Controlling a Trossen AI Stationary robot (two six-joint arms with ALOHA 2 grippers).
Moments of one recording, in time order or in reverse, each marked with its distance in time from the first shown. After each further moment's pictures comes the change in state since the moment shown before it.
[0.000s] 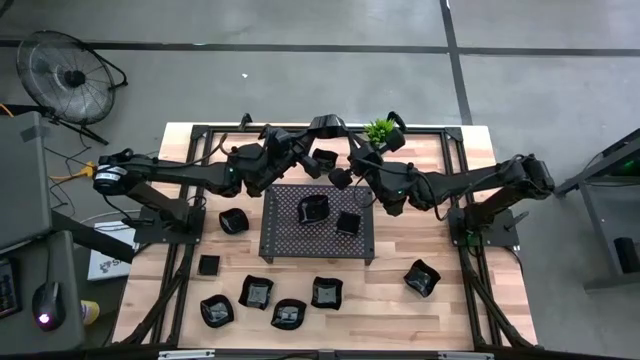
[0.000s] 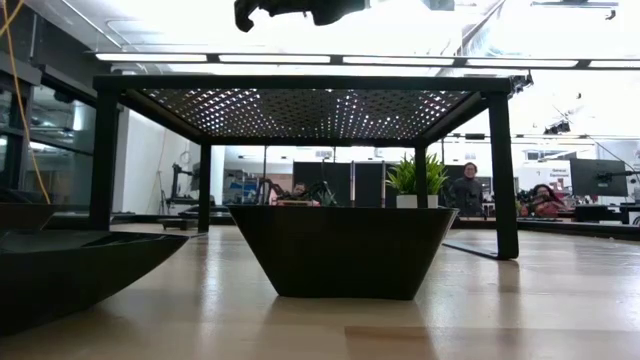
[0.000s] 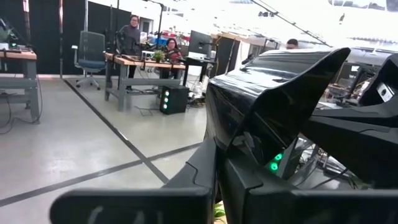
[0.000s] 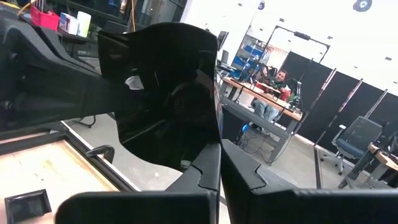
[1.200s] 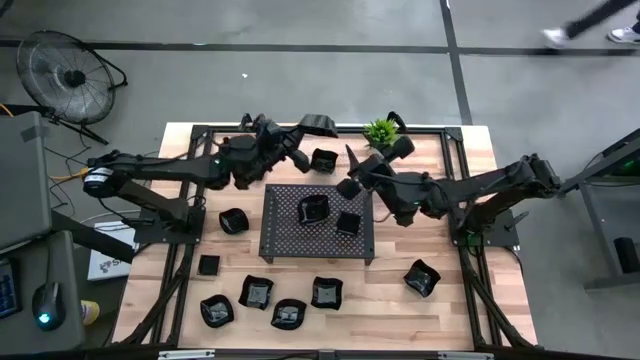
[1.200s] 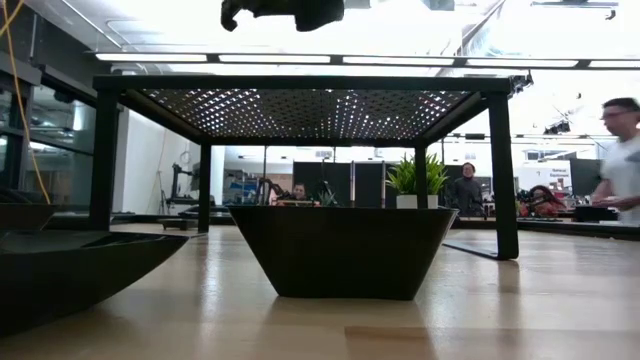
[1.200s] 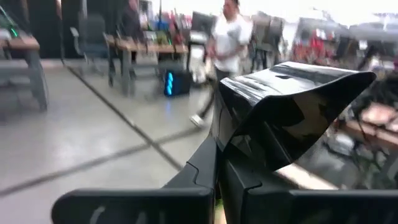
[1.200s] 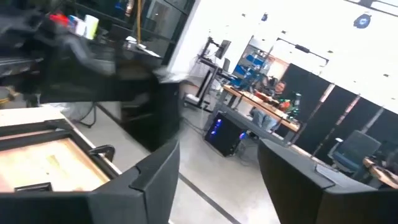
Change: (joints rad) left arm 0.064 -0.120 0.001 -0.251 0.066 -0.060; right arm 0.112 -0.060 0.000 0.001 0.086 -0.107
